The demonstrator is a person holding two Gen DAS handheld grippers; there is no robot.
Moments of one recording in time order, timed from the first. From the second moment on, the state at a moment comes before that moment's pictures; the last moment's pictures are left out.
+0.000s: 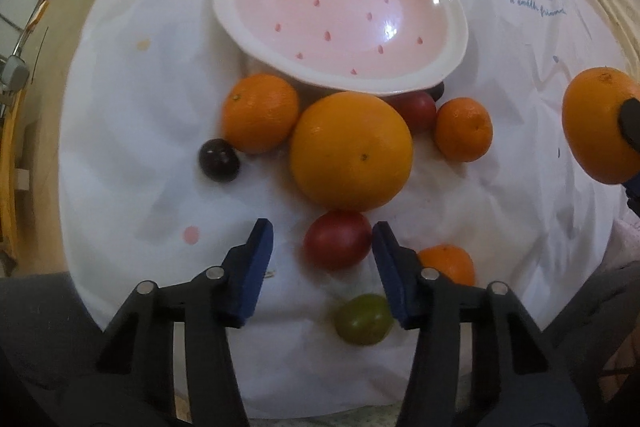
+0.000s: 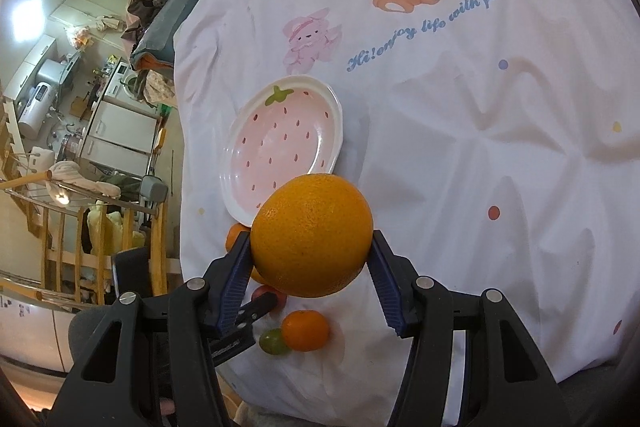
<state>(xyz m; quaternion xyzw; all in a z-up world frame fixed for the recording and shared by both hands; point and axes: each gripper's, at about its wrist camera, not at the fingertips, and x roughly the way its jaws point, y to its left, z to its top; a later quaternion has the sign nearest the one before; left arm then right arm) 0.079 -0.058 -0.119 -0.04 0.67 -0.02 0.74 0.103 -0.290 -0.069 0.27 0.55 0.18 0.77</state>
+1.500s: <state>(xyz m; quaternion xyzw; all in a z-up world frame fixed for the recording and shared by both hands) 0.159 -0.006 0.006 -0.01 0.54 0.02 0.84 0.155 -0.307 -0.010 0.27 0.44 0.20 0.83</state>
